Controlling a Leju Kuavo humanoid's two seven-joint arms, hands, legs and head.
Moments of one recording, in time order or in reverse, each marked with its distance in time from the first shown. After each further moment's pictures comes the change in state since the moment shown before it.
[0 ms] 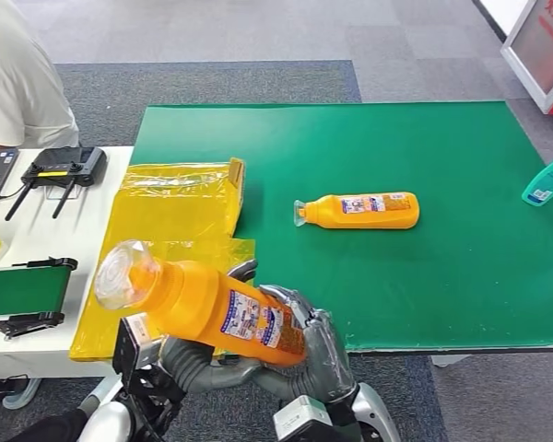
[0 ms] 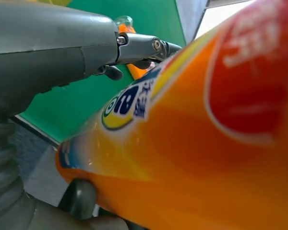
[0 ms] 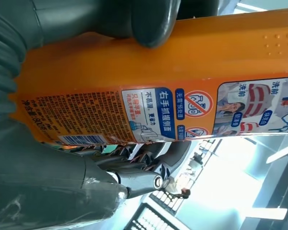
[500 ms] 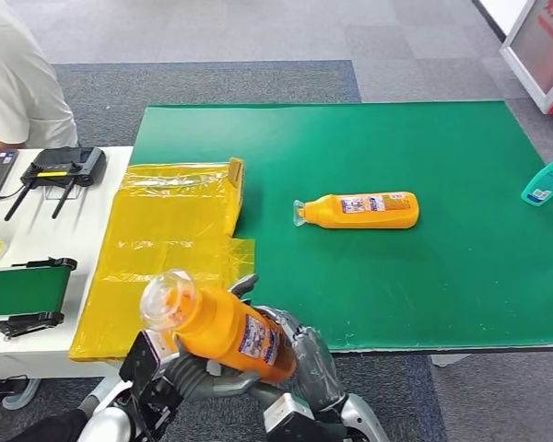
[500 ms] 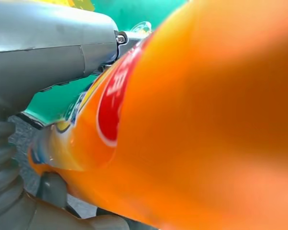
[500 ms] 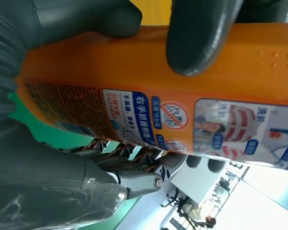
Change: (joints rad) left arm -0.002 0.062 -0.029 0.021 -0.070 0.010 -0.006; right arm -0.033 -0.063 0.076 0.167 -0.075 -0.053 0.048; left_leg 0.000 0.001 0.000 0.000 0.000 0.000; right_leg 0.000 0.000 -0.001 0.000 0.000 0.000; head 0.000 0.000
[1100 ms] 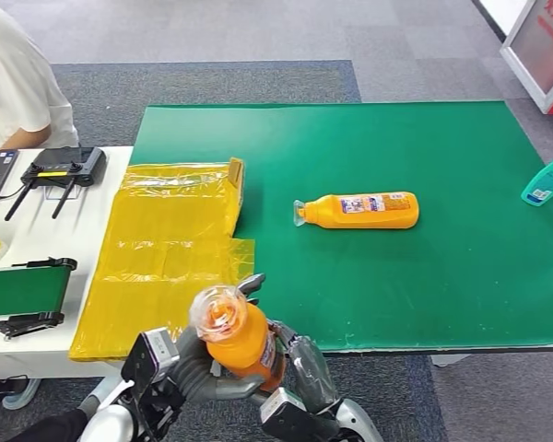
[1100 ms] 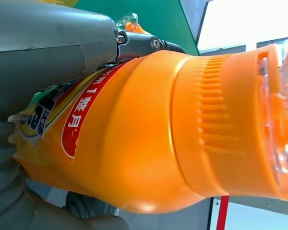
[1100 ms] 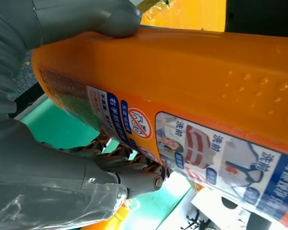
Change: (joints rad) left arm -0.026 0.011 -0.035 0.000 0.030 -0.005 -0.020; right arm -0.006 -0.002 0.005 0.091 -0.038 0.011 0.020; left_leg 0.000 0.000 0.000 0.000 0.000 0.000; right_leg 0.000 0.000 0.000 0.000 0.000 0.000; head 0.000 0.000
